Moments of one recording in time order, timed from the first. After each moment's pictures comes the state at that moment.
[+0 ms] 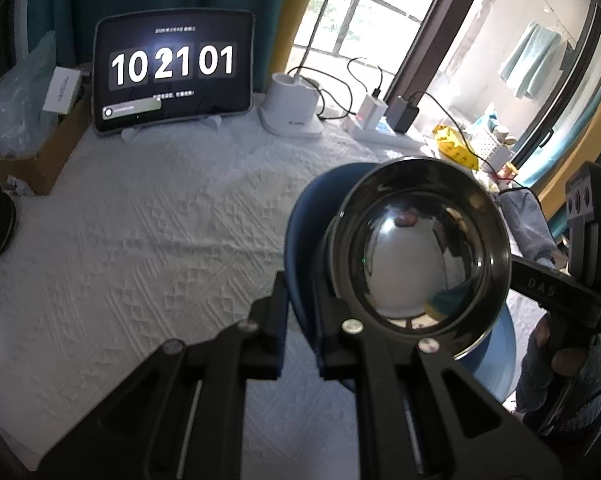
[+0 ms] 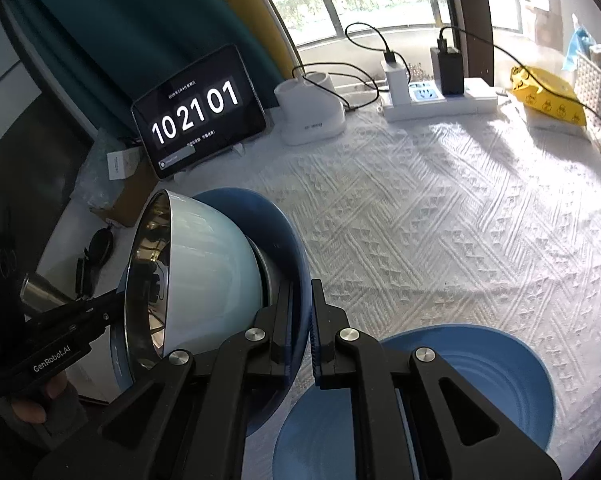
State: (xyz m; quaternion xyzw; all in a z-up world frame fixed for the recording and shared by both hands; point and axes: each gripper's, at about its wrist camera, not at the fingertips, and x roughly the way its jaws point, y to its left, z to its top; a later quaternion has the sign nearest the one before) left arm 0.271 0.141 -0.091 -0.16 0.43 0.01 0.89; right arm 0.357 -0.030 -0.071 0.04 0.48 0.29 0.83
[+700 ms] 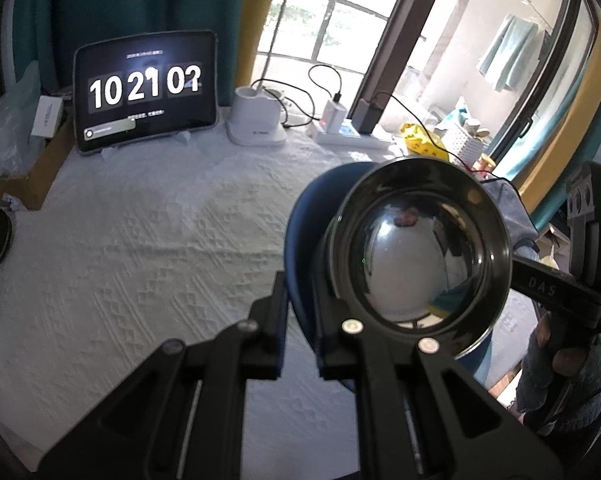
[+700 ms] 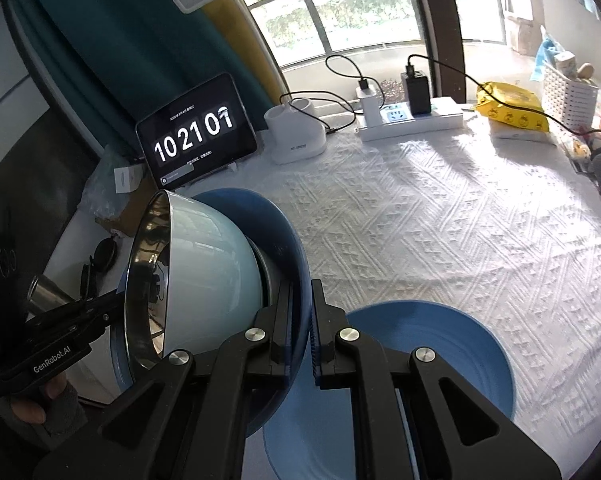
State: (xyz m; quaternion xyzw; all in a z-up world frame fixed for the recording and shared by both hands) left arm 0.257 0.100 -0.069 -0.14 0.42 -0.02 0.90; right arm 0.329 -0.068 -0.036 0.04 0.45 0.27 0.85
